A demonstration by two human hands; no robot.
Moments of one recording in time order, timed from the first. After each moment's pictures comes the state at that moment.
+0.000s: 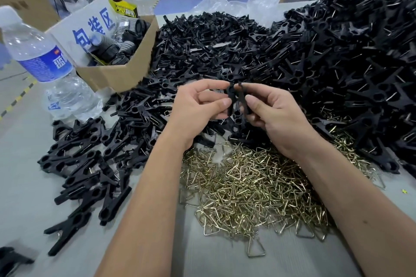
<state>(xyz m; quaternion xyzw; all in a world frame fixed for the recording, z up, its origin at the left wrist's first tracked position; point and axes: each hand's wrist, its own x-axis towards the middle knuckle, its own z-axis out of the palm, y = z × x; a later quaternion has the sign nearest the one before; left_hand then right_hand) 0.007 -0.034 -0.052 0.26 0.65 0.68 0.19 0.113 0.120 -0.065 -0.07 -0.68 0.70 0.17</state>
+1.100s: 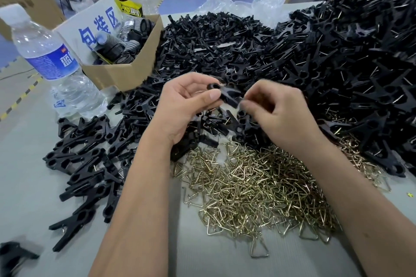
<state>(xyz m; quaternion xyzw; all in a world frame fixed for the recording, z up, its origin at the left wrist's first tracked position) -0.017 -0.057 -0.052 0.32 0.57 0.73 0.20 0.121 0.119 -0.048 -0.04 -0.88 0.39 0.26</state>
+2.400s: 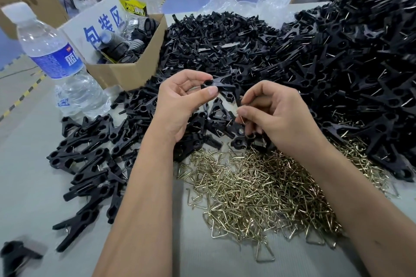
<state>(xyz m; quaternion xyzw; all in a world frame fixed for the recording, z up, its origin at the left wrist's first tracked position) -0.028 -0.059 -0.058 0.26 0.61 0.74 0.13 0.119 0.110 -0.050 -0.02 -0.79 0.58 0.19</state>
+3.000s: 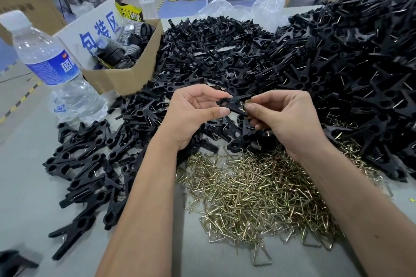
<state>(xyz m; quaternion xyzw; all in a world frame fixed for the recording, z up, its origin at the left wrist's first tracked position) -0.021 -0.047 -0.065 0.35 0.60 0.70 0.18 0.118 0.117 -0.052 -0.13 -0.69 0.67 0.24</state>
